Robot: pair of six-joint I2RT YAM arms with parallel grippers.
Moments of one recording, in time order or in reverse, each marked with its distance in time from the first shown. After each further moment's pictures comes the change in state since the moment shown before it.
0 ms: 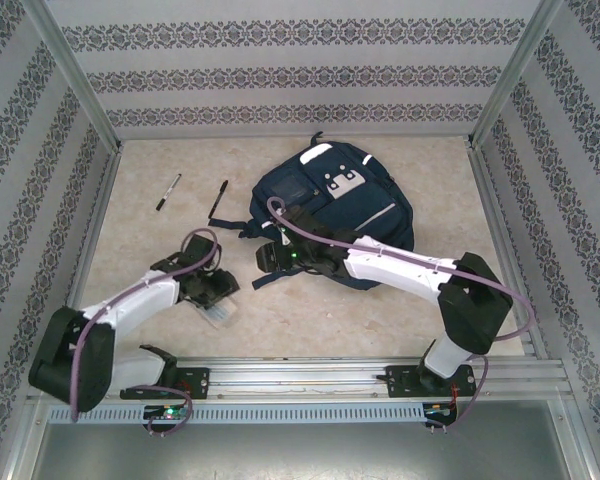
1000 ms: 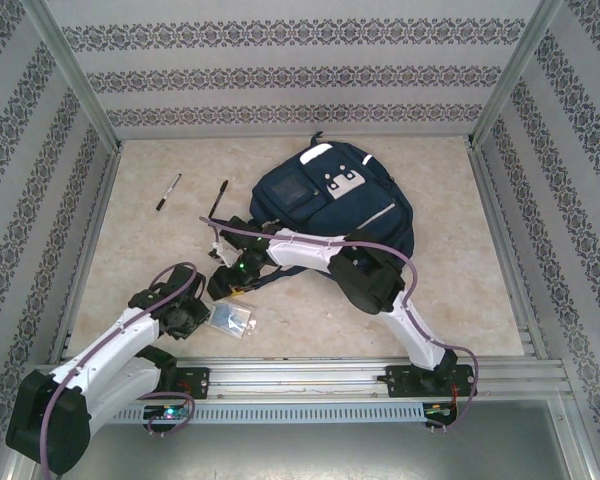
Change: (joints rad) left arm 0.033 -0.312 -0.213 -0.235 -0.246 -0.226; right arm 0.070 0.679 0.581 -0.188 -0.602 -0.151
